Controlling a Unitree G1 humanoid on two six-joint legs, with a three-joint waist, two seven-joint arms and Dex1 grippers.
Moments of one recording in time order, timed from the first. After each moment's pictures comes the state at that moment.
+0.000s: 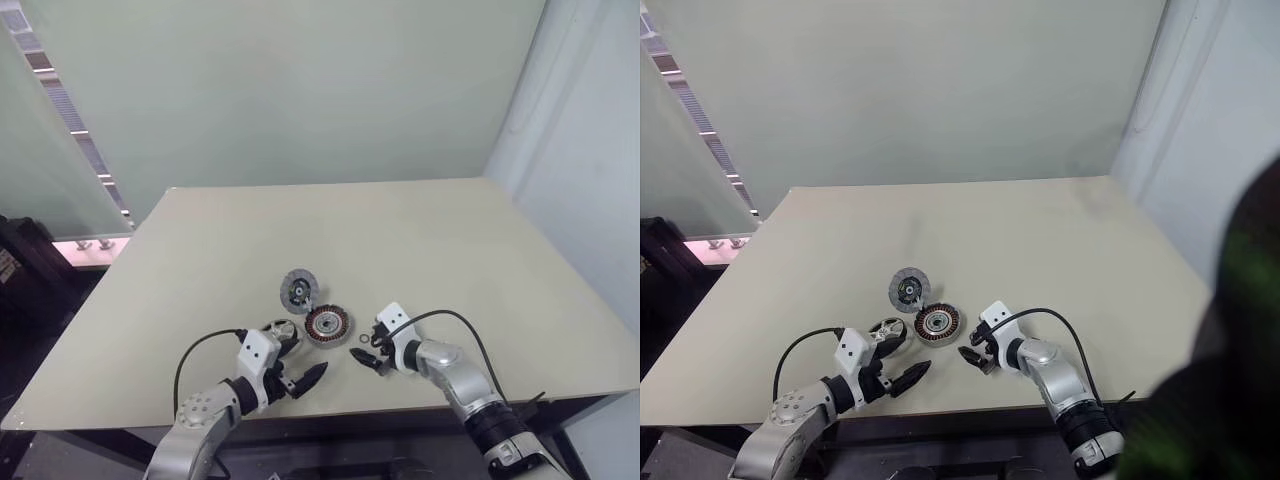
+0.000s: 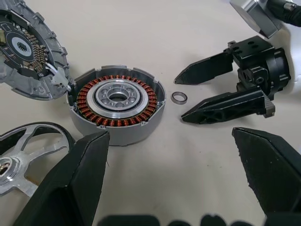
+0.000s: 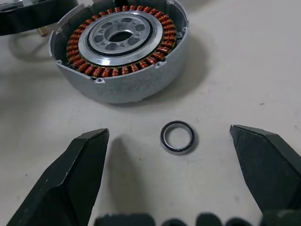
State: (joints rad) left arm 0.15 0.37 -0.07 -0.15 -0.30 0.27 -0.68; right arm -0.34 -0.16 0.29 0.39 0.03 0.33 0.60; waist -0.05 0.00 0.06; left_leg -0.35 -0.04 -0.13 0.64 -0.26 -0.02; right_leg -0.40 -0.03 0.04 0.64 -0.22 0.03
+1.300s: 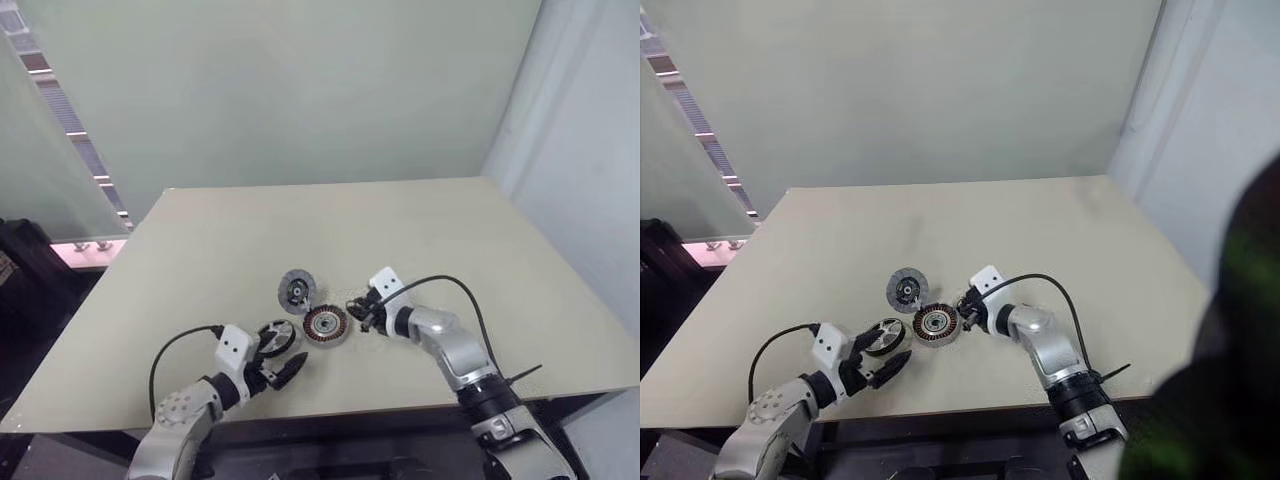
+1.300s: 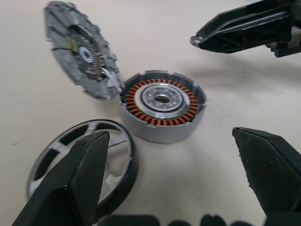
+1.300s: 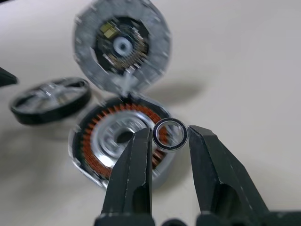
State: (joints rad) left arm 0.16 0.39 0.03 -0.15 -0.31 0.26 -0.66; right arm -0.49 -0.11 0.25 0.28 0.05 0.47 0.61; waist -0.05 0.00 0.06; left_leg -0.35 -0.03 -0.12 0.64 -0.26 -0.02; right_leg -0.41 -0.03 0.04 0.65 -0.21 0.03
